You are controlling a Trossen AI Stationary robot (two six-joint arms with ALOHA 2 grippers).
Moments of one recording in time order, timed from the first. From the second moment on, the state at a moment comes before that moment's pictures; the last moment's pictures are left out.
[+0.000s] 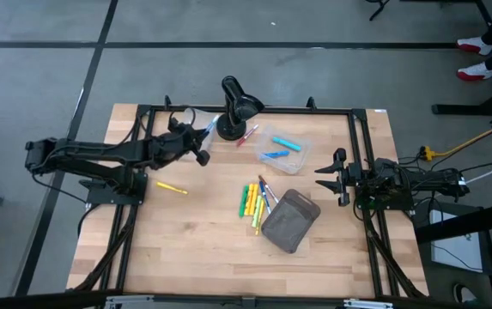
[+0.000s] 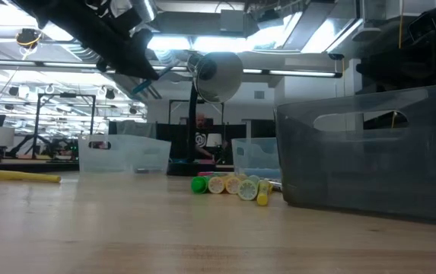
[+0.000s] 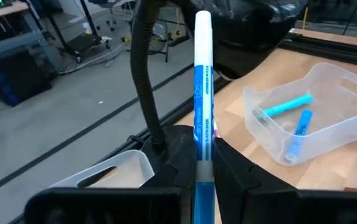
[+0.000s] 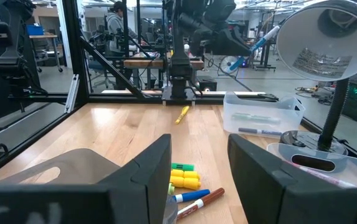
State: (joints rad) left arm 0.17 1.00 0.59 0.00 -0.64 -0.18; right arm 0.04 0.00 0.01 0.03 0.05 -0.03
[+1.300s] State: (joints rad) left arm 0.46 1.24 0.59 -0.12 -0.58 -0.36; right arm 0.04 0.00 0.01 0.03 0.05 -0.03
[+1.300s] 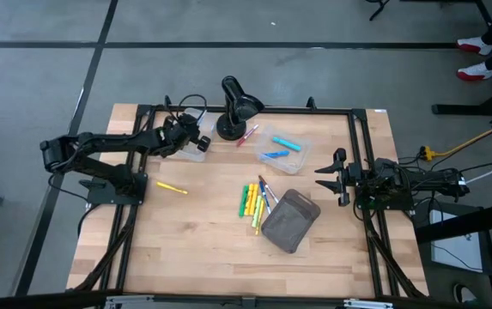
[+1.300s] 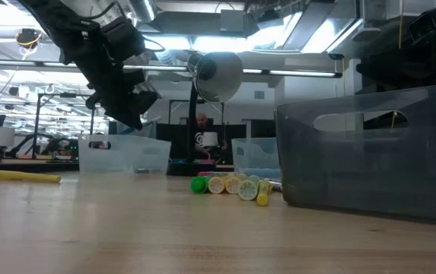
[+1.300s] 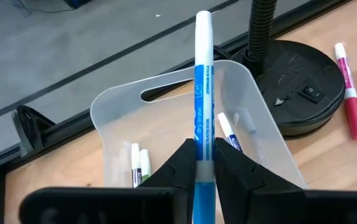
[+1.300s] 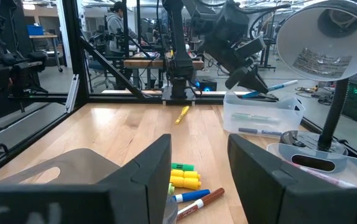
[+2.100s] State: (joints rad) left arm 0.46 1.18 0.59 -0.02 -0.22 -0.36; right arm 0.04 0.00 0.01 0.03 0.05 -0.03
